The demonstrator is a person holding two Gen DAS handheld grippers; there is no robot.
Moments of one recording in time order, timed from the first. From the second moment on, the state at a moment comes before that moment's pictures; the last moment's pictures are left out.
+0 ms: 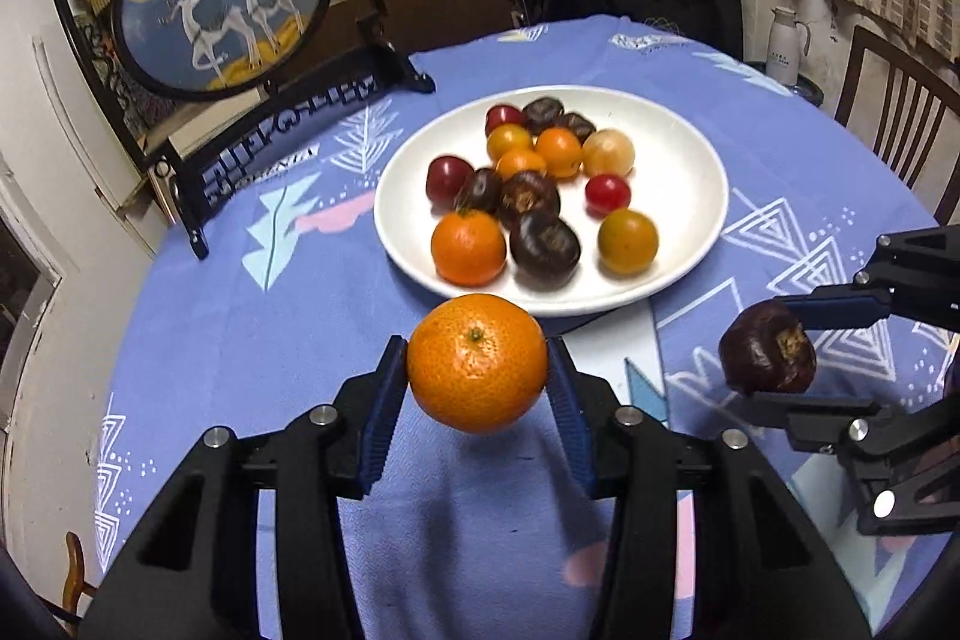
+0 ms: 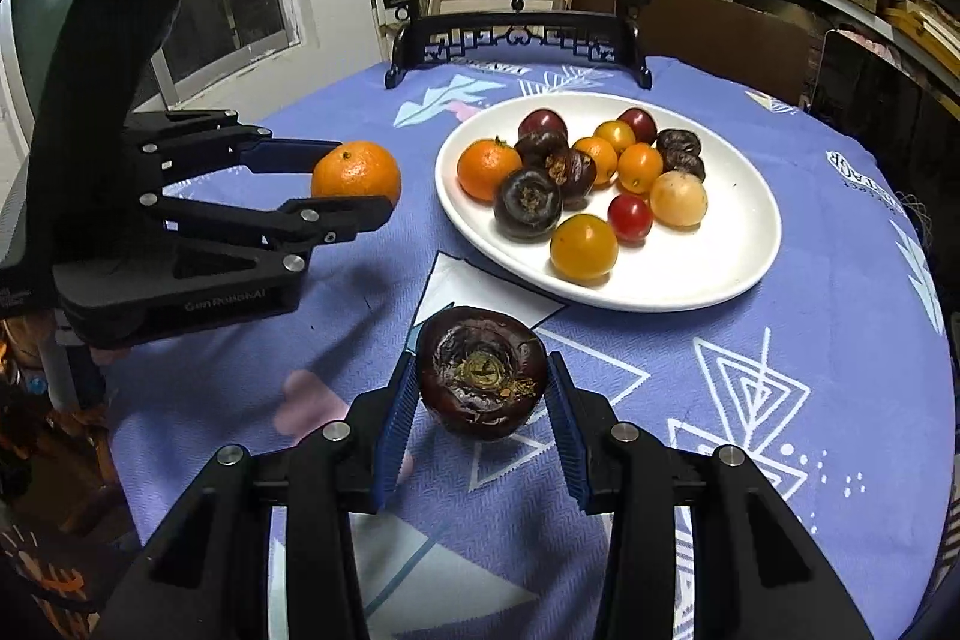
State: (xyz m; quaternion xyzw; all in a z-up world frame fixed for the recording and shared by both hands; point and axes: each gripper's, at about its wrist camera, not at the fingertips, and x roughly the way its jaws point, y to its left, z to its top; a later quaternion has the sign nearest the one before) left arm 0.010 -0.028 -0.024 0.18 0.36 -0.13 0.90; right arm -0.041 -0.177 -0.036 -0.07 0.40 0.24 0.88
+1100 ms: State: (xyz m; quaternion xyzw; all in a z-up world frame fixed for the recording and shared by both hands) left arm 0.070 -0.075 0.022 0.16 0.31 -0.11 0.93; right arm 0.018 -0.234 0.030 -0.01 0.32 0.19 0.93
